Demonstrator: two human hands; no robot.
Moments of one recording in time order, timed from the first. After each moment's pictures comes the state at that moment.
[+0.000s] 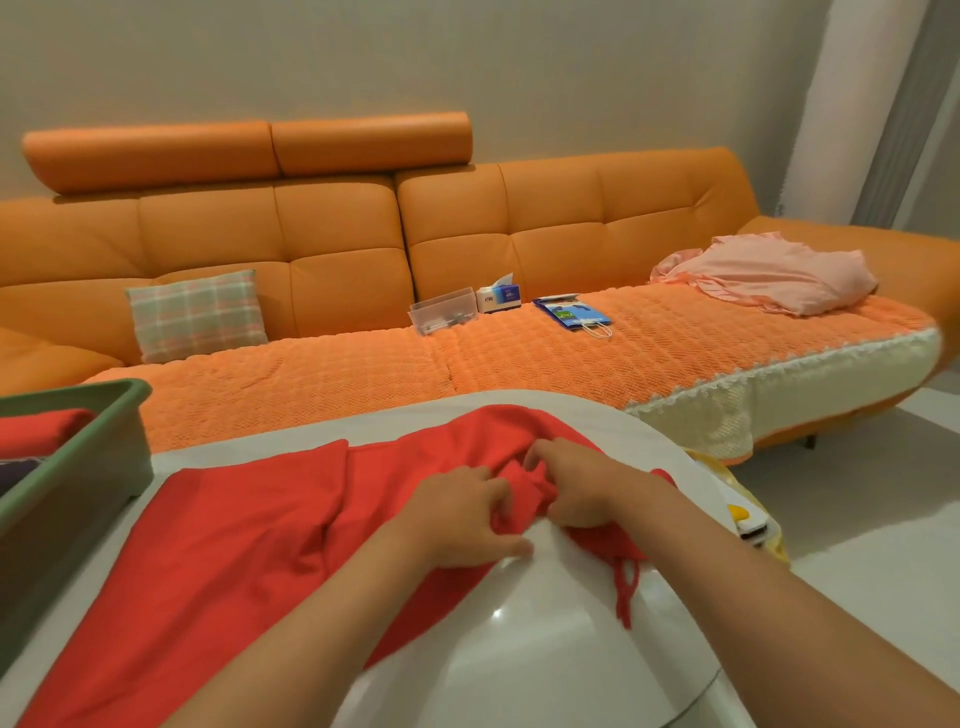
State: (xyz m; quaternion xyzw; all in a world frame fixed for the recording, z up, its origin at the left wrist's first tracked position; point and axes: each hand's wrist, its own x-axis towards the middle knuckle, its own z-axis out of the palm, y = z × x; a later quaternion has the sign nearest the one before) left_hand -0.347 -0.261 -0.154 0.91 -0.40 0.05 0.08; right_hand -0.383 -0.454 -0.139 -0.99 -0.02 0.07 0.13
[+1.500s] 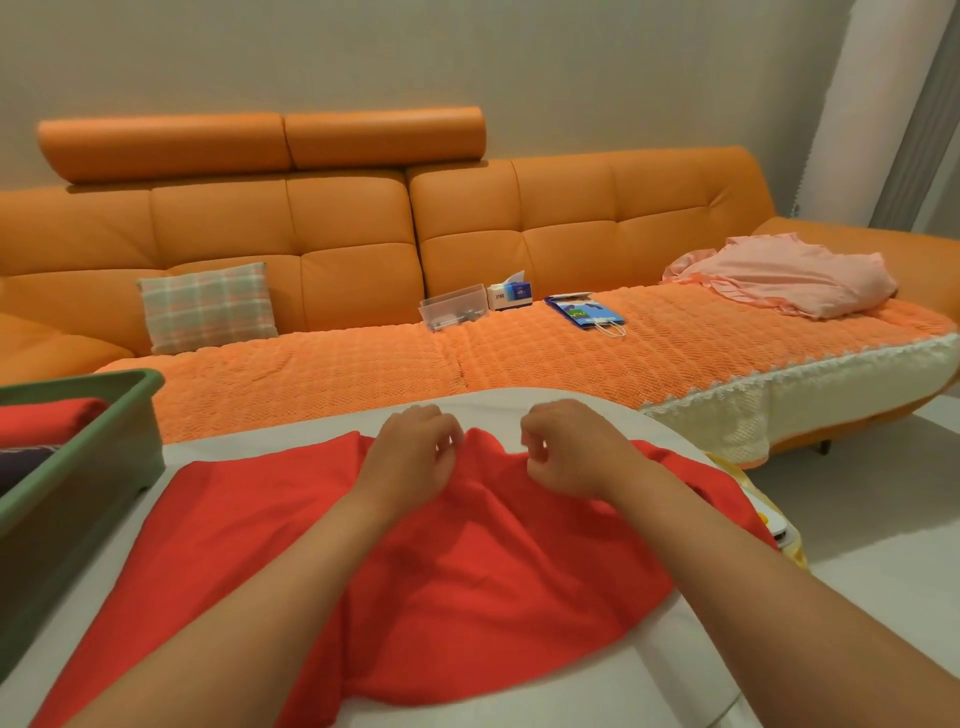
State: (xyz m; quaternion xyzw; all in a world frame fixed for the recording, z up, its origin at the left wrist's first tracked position) left_hand -0.283 -0.212 -0.150 0.86 -0.39 0.23 0.23; right_hand -0.366 -0.435 -0.118 -0.97 -0.14 -0.16 0.12
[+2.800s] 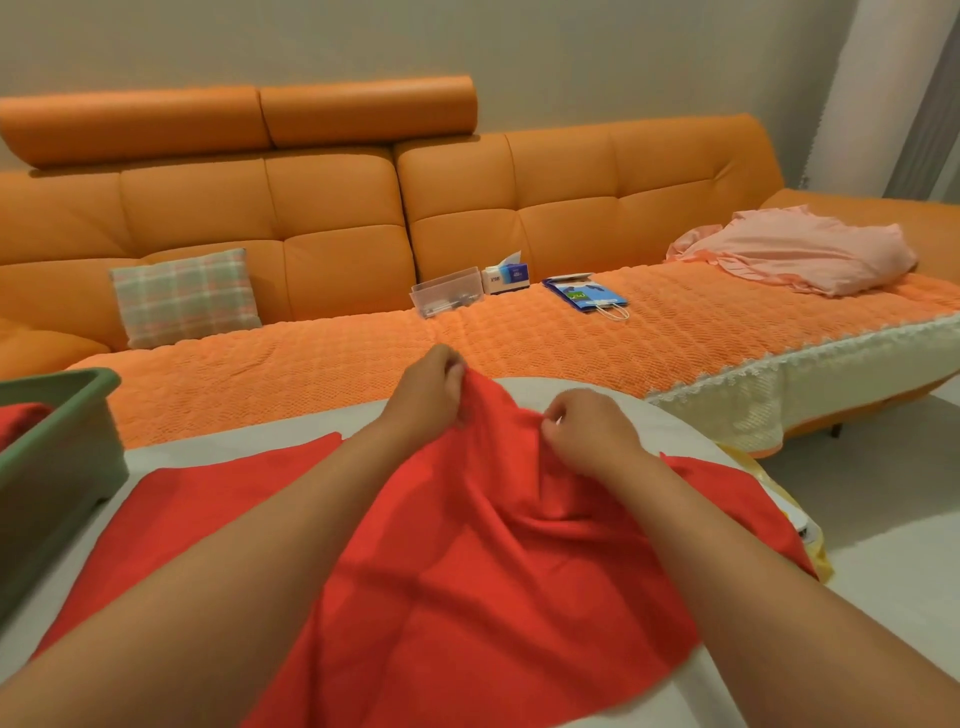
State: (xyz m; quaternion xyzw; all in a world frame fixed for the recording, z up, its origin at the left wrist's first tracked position) left_hand -0.229 -0.271 -0.121 0.88 -0.23 0.06 0.41; right_hand -0.325 -0.452 -0.143 -0.94 0.14 -0.15 0.26
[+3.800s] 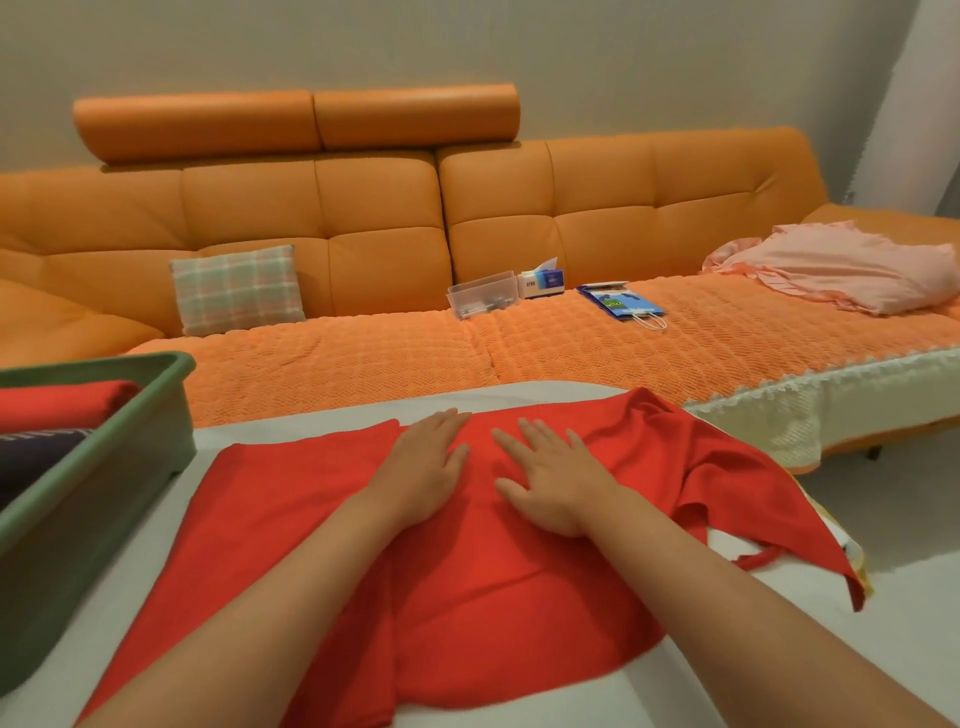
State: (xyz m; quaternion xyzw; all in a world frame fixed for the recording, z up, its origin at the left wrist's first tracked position) left_hand -0.264 -0.188 -0.171 0.93 -0.30 0.07 0.22; right_hand -0.329 -0.378 -0.168 -1.00 -0.06 0.02 0.05
